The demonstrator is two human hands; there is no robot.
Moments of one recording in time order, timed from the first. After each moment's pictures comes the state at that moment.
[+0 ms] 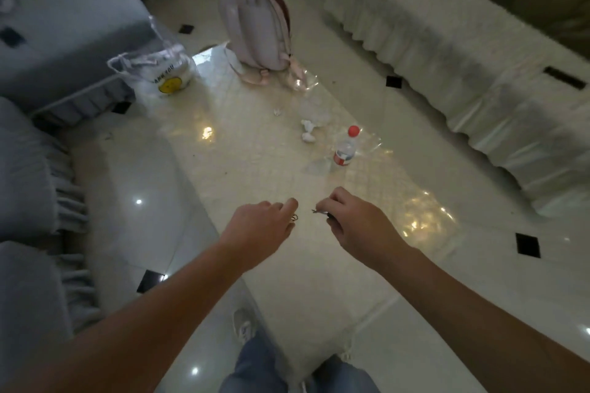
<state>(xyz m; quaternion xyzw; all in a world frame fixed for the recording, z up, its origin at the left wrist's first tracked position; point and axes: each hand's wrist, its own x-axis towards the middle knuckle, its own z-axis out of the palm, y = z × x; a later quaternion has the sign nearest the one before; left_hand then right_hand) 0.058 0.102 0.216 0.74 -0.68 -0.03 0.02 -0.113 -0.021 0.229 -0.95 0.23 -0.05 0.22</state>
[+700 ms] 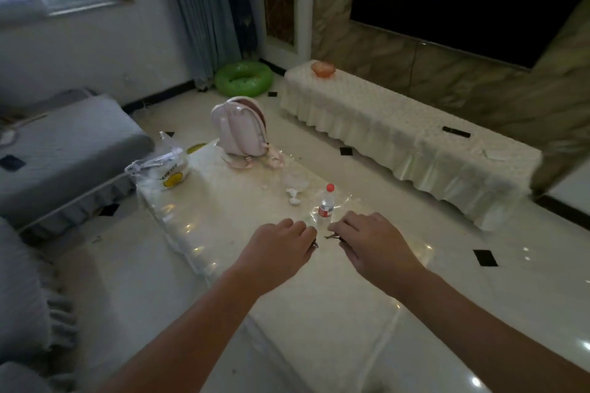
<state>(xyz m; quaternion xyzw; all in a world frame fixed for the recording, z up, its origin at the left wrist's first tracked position) 0.057 0.187 0.395 0.60 -0.78 0.17 0.07 -0.137 0.110 0.402 -0.95 0.27 -0.15 0.02</state>
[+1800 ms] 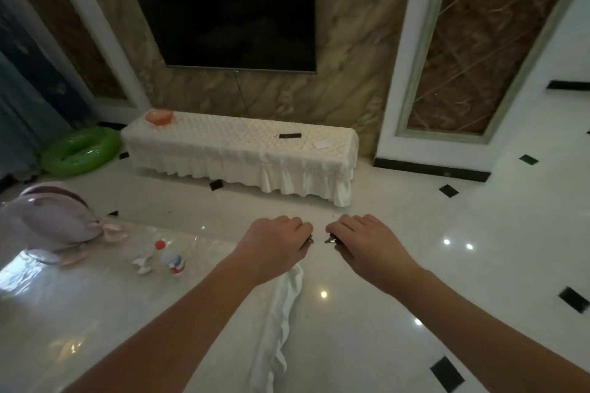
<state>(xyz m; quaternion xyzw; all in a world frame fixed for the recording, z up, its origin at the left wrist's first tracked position) -0.368 0.026 0.442 0.35 -0.92 0.15 0.11 -0.582 0.056 0.424 -0.86 0.49 -0.15 -0.01</state>
